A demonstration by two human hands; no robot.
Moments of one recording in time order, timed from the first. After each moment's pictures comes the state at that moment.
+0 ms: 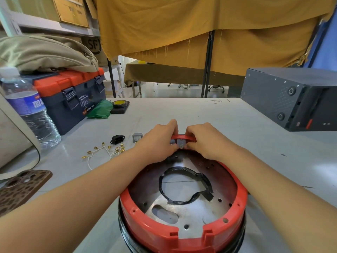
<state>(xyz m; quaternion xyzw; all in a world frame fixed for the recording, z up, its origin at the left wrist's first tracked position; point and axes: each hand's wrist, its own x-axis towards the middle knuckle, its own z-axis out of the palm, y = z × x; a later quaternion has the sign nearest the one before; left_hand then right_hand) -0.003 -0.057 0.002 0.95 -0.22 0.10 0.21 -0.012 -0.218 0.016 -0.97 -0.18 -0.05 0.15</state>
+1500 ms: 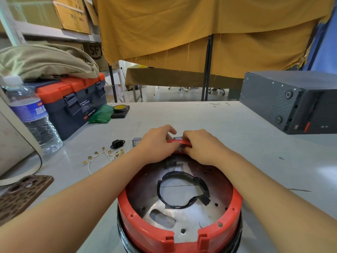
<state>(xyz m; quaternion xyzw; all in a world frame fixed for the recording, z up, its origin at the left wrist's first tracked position) -0.009 -0.061 0.012 0.94 -0.14 0.06 0.32 -0.009 -0.216 0.011 -0.97 -0.19 -0.06 0.14</state>
